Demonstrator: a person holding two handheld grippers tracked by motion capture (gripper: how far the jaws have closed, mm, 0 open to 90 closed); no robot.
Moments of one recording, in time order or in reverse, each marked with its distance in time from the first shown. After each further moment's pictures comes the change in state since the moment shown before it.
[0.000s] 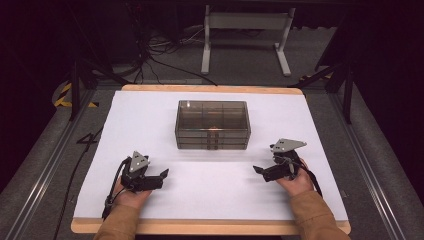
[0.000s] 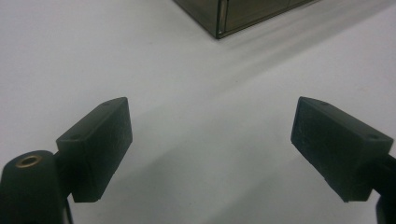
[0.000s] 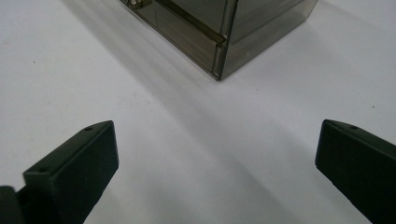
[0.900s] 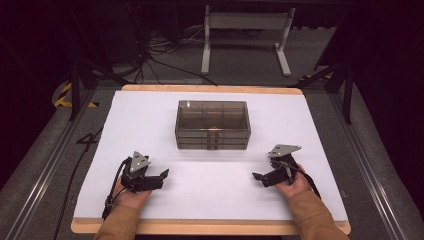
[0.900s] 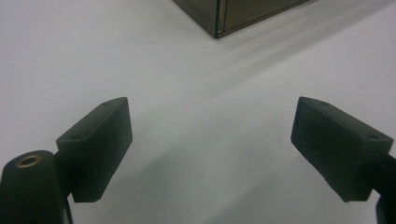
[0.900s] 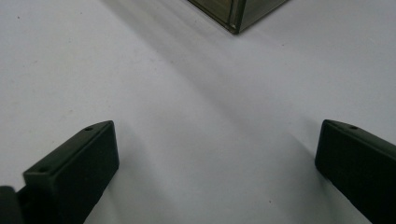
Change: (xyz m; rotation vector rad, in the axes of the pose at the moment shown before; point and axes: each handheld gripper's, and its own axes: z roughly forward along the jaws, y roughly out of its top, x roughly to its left) left arm 0.000 0.000 0.000 0.003 -0.002 0.005; right arm 0.003 -0.017 0.015 0.076 0.037 0.018
